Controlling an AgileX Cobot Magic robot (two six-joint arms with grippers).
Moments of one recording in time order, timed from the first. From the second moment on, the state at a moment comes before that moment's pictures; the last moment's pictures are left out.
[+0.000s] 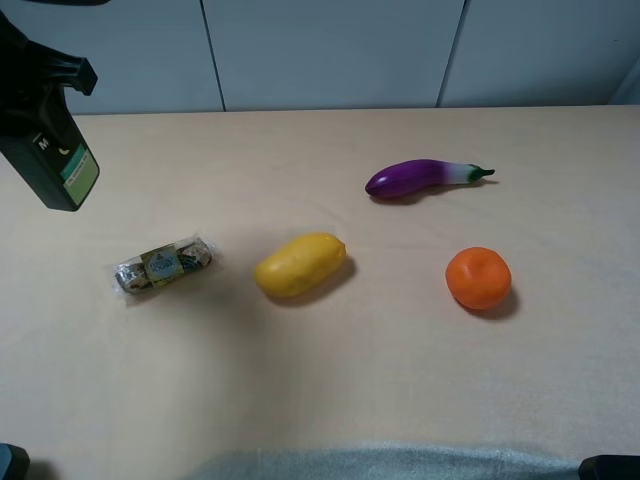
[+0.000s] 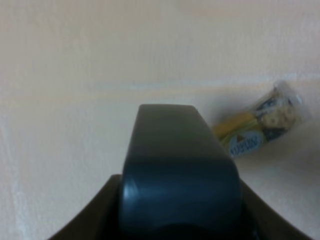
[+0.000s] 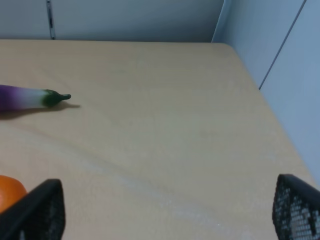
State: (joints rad) left arm -0.25 1.42 -1.11 0.14 1.01 -0.19; right arm 0.01 -0.01 -0.49 -0.14 1.02 0.01
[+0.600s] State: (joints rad) left arm -0.25 1.38 -0.98 0.14 0.92 -0.19; right arm 0.01 -0.01 -0.49 -0.14 1.02 0.01
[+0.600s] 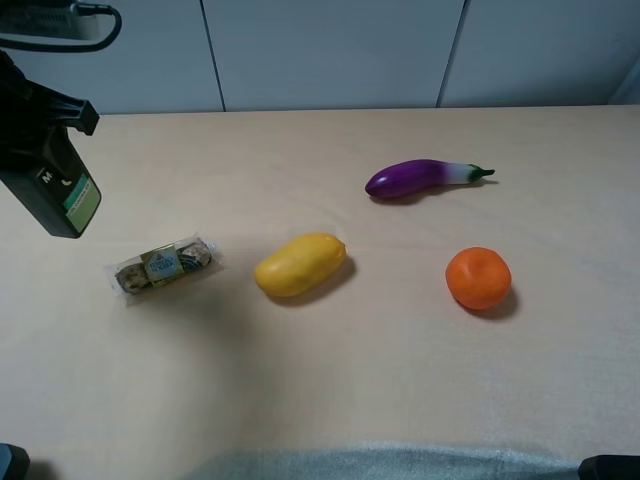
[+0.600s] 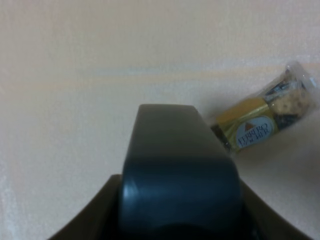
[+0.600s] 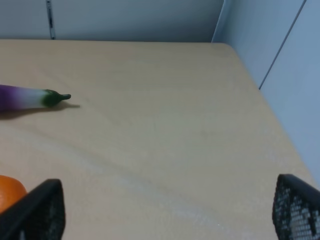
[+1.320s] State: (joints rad) left arm -0.25 1.39 -0.97 0.14 0.84 -0.19; right arm 0.01 -0.01 -0.49 -0.14 1.02 0.01
